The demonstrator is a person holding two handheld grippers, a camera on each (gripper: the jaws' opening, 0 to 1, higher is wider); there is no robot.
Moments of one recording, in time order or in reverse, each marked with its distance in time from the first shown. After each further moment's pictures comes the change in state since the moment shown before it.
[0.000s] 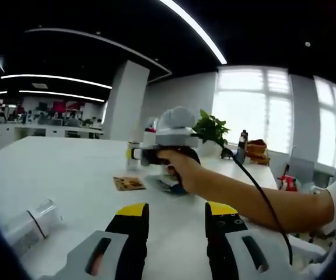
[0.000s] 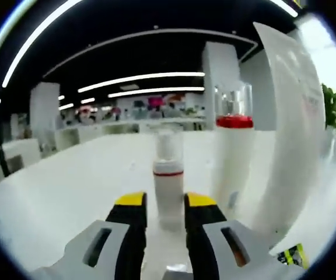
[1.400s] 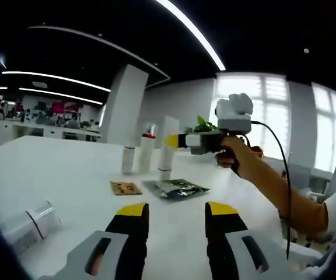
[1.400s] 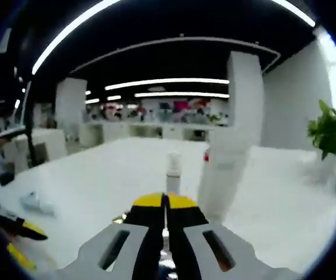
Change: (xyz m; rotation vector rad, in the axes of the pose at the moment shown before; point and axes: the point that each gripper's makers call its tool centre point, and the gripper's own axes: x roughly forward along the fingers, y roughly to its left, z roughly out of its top) left arm -0.001 -0.001 0.009 -0.020 -0.045 -0.026; right arm -0.117 -0.027 0.028 -0.217 0.045 0.151
